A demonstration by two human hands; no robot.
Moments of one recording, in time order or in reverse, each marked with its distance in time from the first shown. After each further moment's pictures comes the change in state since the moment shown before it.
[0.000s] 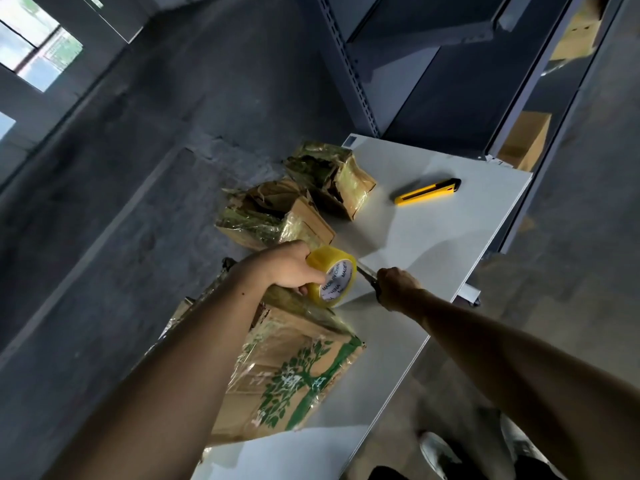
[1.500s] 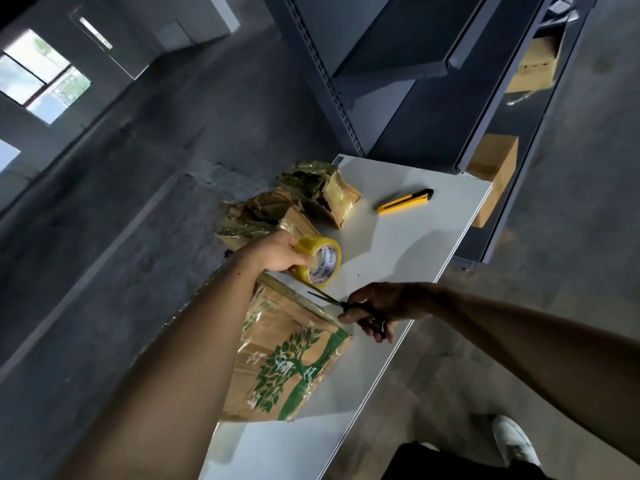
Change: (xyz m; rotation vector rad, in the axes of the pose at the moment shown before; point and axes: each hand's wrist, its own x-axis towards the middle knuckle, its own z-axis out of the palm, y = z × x) left_hand -0.016 -0.002 -0.002 -0.075 0.200 0.027; right_hand -0.083 0.017 -0.040 0.794 -0.624 -0.171
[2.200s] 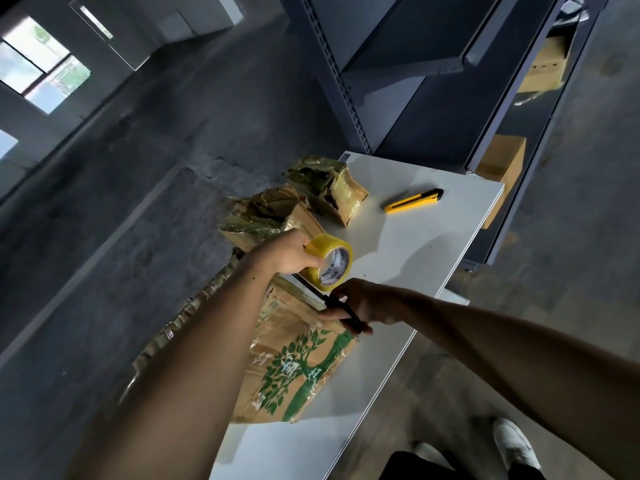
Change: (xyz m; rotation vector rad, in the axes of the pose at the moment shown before) left_hand 0.008 -0.006 0.006 0.058 0.003 0.082; right_hand 0.019 -0.046 0.050 -0.110 0.075 -0.071
